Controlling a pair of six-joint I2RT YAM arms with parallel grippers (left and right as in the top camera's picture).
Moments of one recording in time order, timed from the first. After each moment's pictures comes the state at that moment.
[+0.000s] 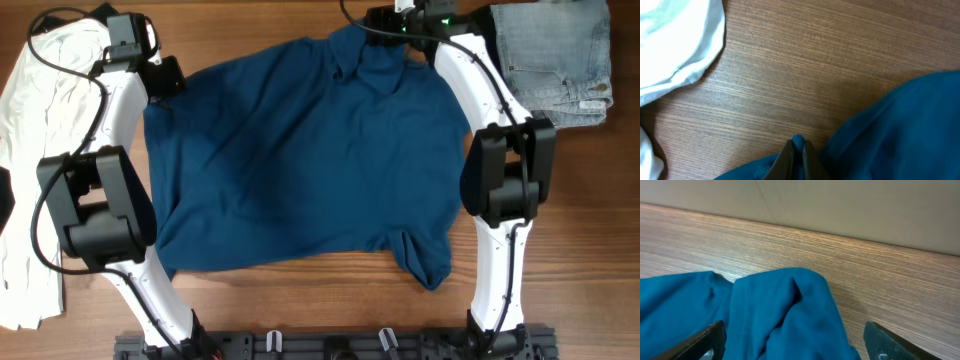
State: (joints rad) left arm 0.14 2.09 1.62 -0.56 0.00 -0.16; right arm 0.18 2.37 2.07 -0.45 -0.16 -0.01
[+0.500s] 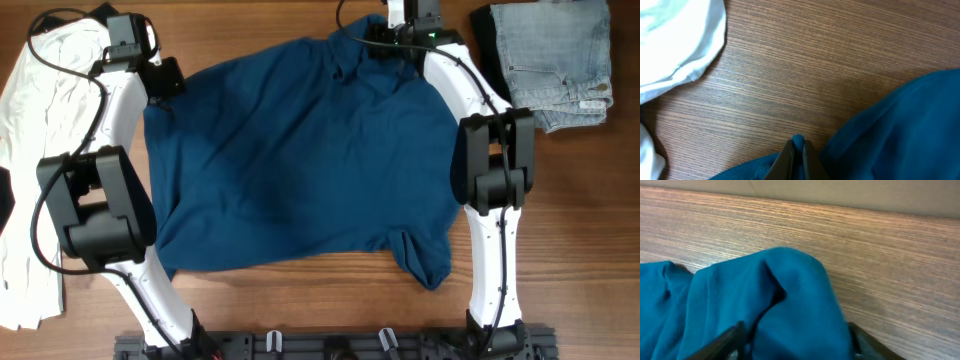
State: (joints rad) left arm 0.14 2.09 1.62 -0.57 -0.01 -0.16; right arm 0.18 2.50 2.07 -0.37 -0.17 0.03
